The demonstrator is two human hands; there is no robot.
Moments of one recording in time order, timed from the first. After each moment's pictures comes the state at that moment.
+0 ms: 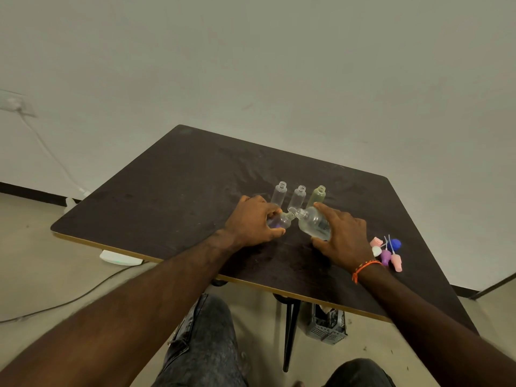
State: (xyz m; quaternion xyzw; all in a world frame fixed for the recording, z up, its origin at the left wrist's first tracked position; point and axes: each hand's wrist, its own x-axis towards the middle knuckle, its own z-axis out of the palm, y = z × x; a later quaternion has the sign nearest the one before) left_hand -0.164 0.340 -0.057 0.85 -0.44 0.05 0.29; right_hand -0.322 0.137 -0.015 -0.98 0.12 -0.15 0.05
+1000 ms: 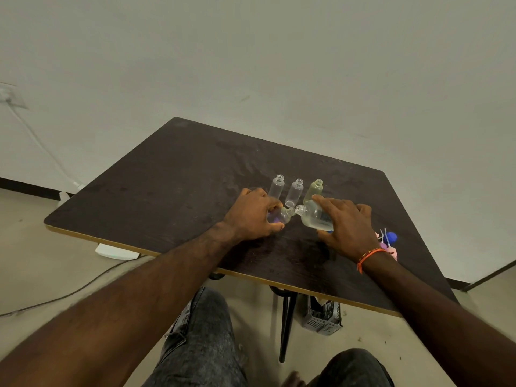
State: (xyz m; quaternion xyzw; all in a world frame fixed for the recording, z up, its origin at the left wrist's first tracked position) left_hand -0.169 0.336 -0.052 0.84 -0.46 0.07 0.27; right_hand -0.324 0.124 -0.007 -0.99 0.08 -0.14 -0.04
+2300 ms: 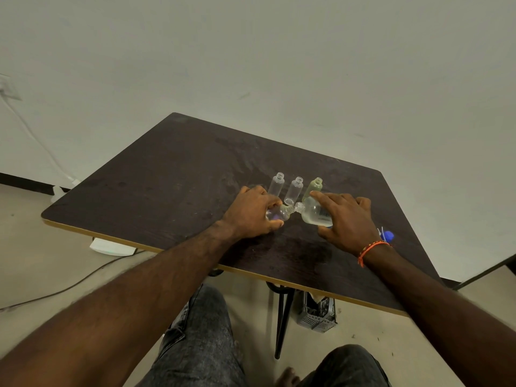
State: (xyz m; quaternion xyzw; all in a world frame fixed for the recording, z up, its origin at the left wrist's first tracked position) left_hand -0.171 0.340 -0.054 0.84 -0.45 0.07 0.28; right_hand -0.320 0.126 0.002 -0.98 0.06 -0.14 -0.10
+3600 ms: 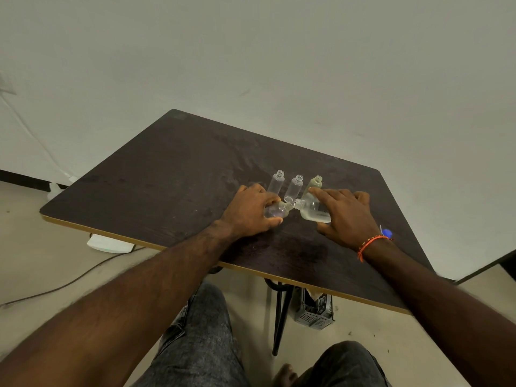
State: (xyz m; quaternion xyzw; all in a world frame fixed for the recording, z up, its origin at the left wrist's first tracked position) left_hand -0.170 0.343 -0.061 0.84 -0.44 0.06 0.31; right_hand -0.317 0.131 0.011 -0.98 0.05 -0.13 -0.13
